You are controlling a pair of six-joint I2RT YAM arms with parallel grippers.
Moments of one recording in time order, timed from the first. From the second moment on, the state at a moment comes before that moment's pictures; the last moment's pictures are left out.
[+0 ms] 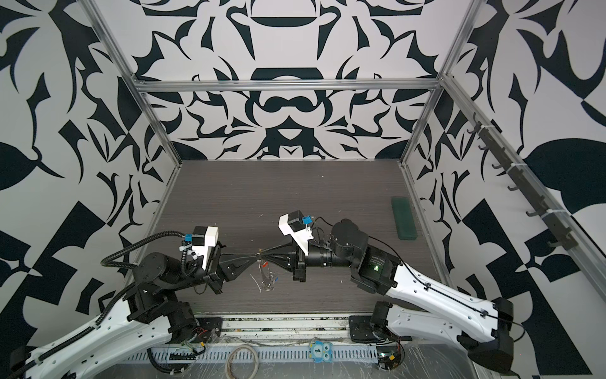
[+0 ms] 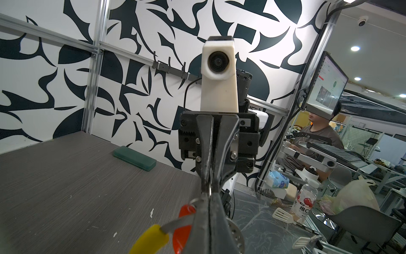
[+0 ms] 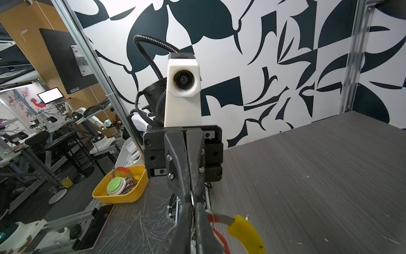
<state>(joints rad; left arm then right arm) -0.99 0.51 0.54 0.23 0.44 -0.44 1.06 0.92 0.92 -0.01 -0.51 0.30</state>
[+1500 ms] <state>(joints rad) -0.99 0.57 0.74 -0.18 0.47 -0.33 1.08 1.12 1.40 -0.86 -0.44 0.05</state>
